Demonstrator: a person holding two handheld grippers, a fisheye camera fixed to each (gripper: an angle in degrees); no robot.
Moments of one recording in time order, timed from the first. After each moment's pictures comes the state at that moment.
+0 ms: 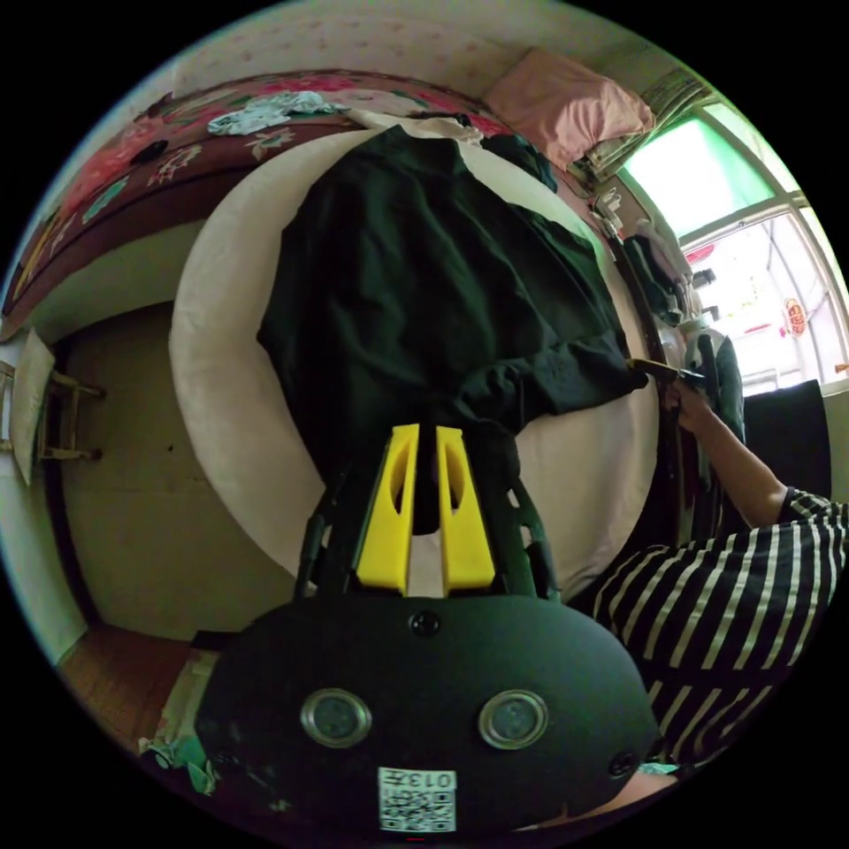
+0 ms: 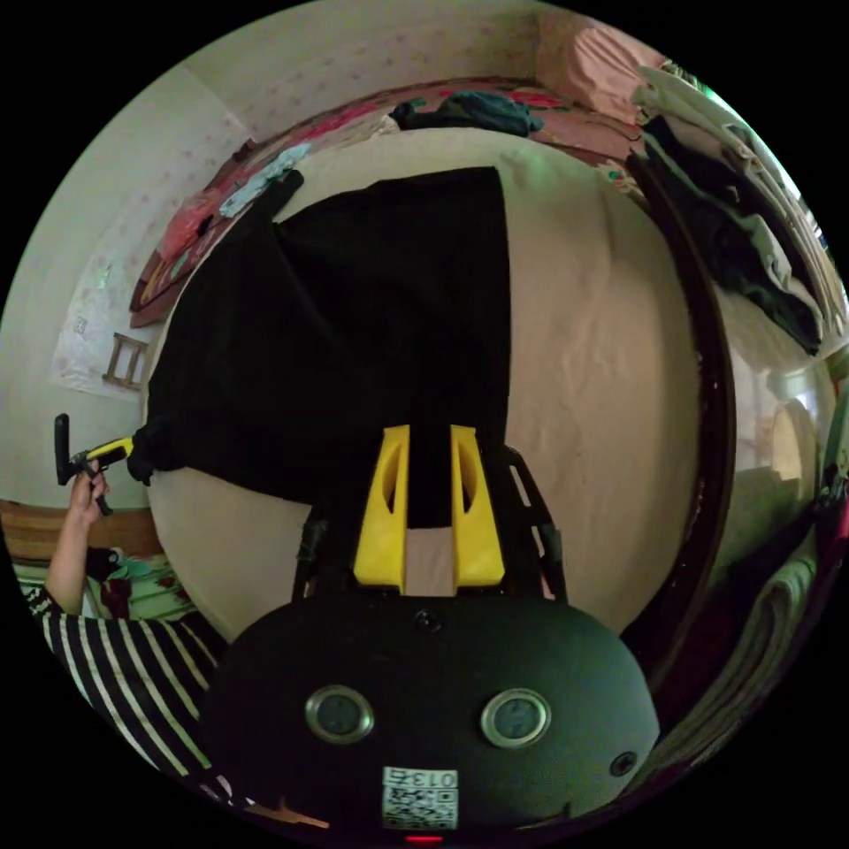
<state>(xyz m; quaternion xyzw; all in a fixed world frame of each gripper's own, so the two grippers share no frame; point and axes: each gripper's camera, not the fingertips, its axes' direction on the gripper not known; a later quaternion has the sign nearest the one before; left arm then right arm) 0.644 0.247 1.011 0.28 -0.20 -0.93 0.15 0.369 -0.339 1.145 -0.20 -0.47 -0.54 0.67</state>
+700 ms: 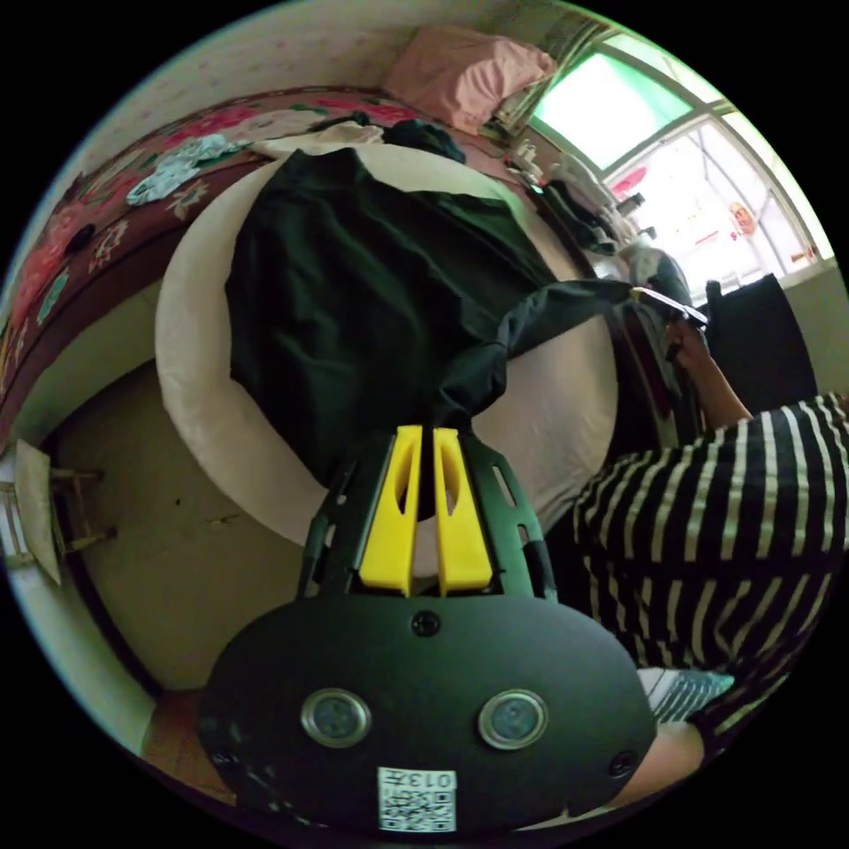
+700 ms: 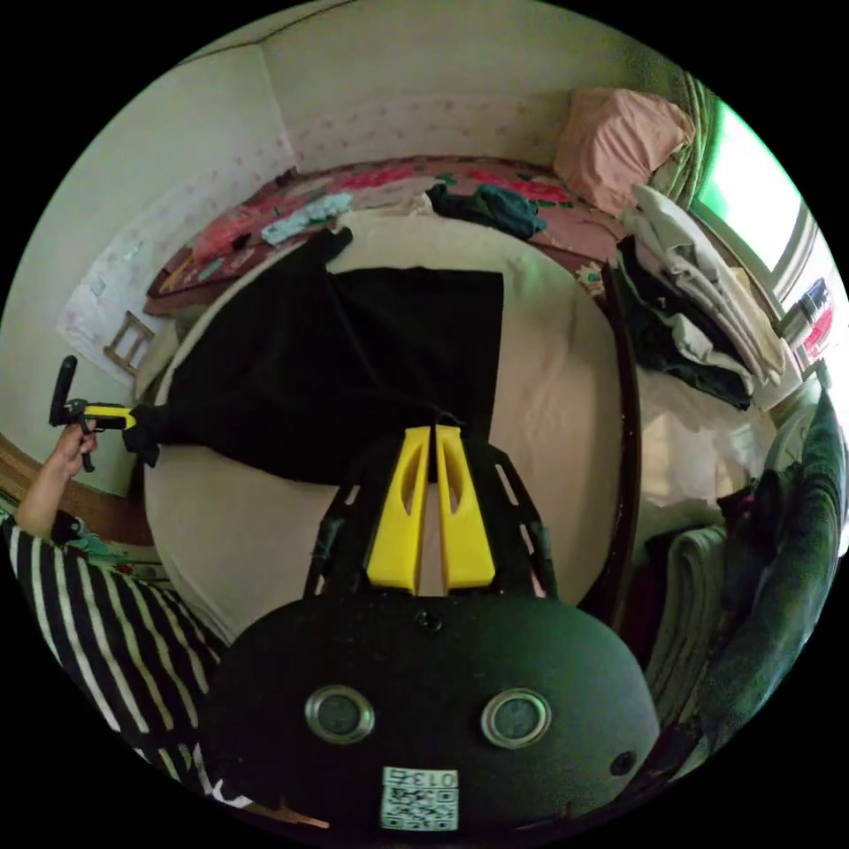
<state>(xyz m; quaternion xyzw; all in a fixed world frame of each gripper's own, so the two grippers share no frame) 0.666 0.236 0.945 0.26 -0.21 -0.90 0.28 0.514 -0.394 1.079 -0.07 -0.55 -0.50 0.66</state>
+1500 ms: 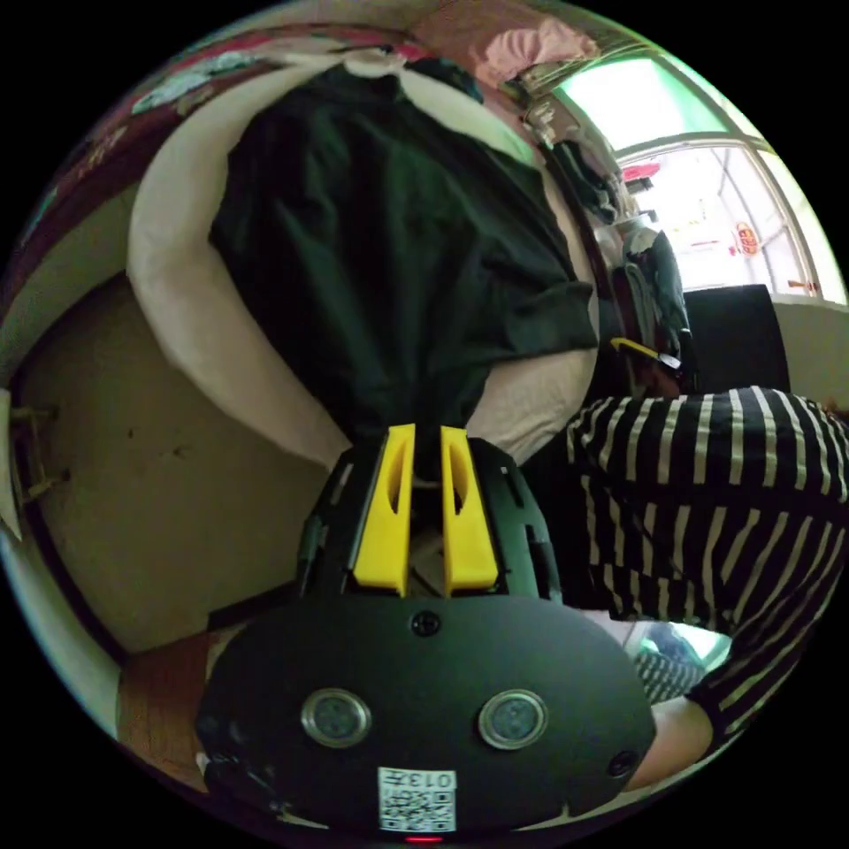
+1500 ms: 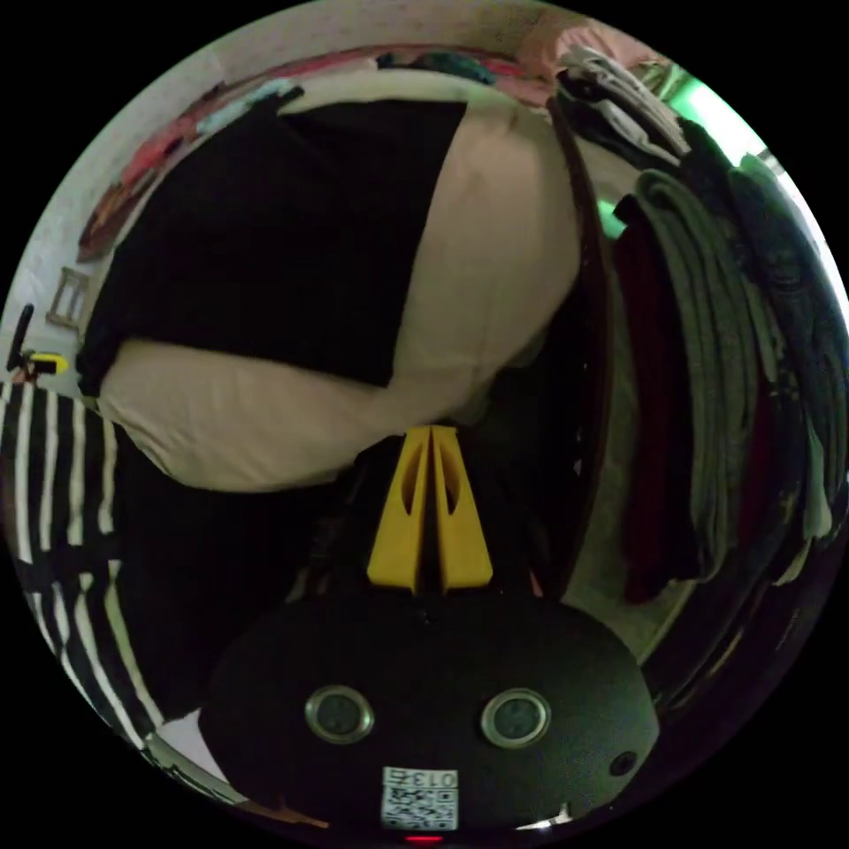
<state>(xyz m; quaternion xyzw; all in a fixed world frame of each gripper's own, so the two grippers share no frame) 0.689 0.212 0.962 0.32 -0.09 -0.90 0.28 0.618 -0.325 1.131 -0.18 -0.43 -0.53 0.71</state>
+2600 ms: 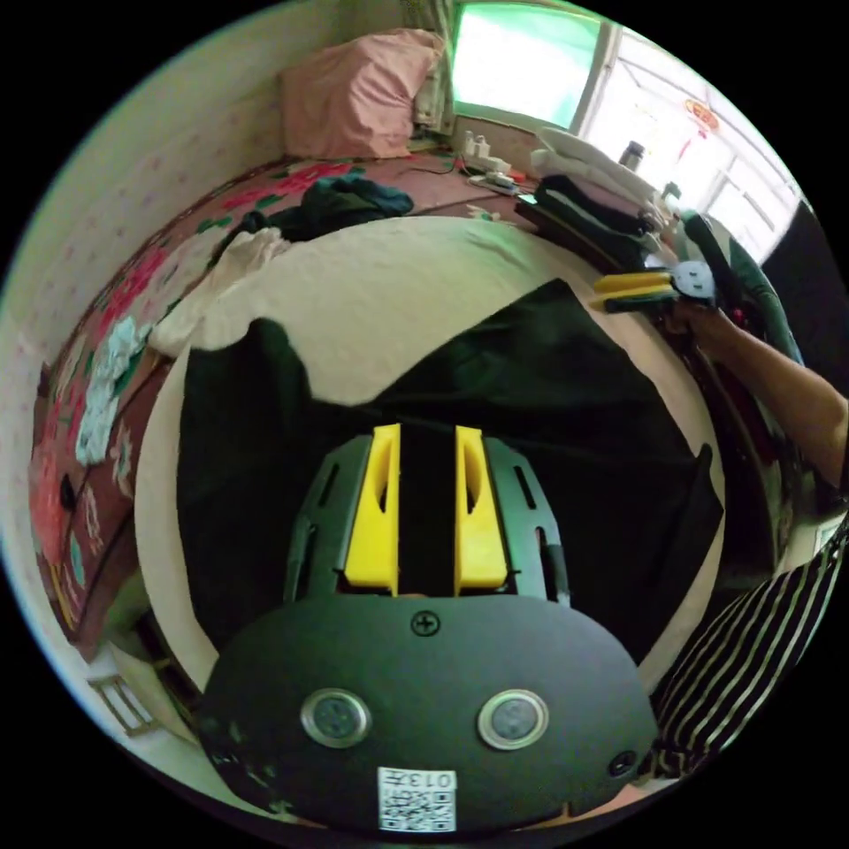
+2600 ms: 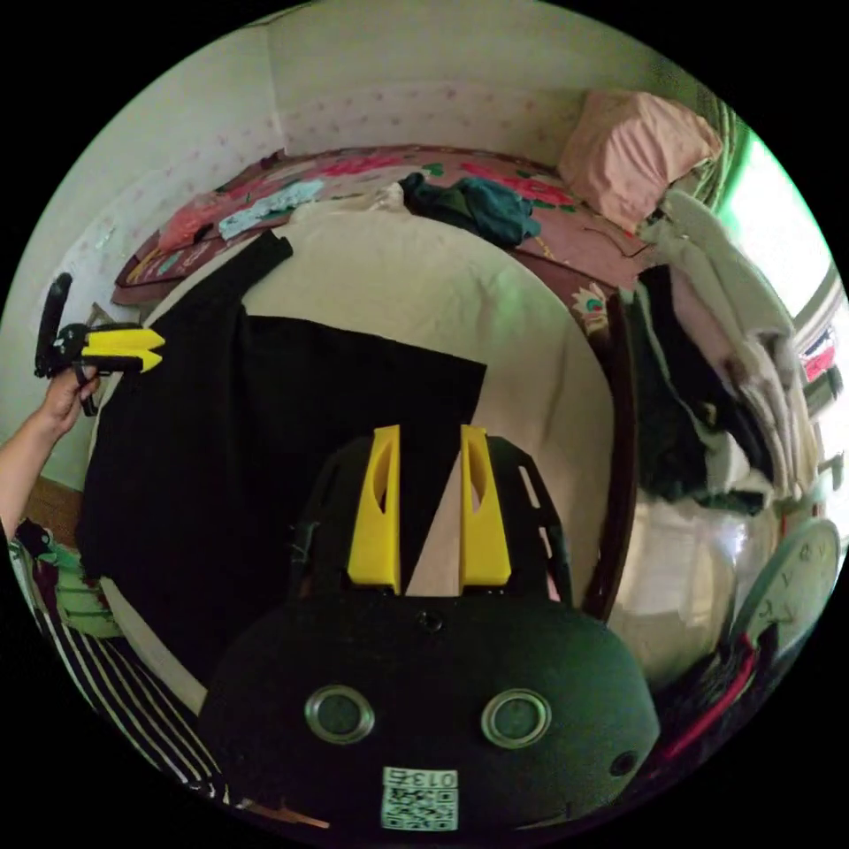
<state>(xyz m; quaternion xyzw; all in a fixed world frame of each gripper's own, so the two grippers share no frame) 0.370 0.368 0.721 0.13 -0.32 -0.86 0.38 0.269 -0.461 1.067 -0.05 -0.48 -0.57 0.67</state>
